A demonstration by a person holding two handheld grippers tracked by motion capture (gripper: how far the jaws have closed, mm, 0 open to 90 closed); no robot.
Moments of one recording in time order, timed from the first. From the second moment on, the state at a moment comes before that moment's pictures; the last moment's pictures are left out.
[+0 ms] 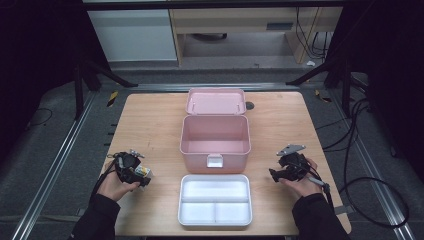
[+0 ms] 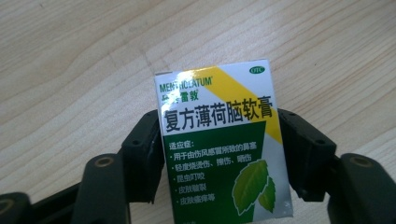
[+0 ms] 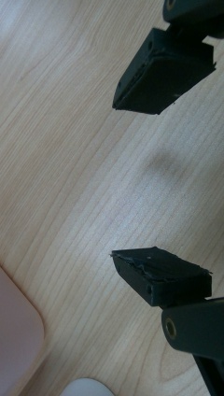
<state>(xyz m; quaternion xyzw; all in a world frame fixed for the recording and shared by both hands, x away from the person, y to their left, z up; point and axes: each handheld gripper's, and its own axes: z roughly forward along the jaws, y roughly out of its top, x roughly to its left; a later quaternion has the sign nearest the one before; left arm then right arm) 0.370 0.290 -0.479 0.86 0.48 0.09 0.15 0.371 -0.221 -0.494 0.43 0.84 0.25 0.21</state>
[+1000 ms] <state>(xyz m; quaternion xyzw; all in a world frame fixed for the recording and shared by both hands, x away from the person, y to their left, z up) 0.383 0.263 -0.393 0.88 0.39 0.14 0.23 0.371 -0.221 -0.492 0.43 0.84 0.25 0.21</state>
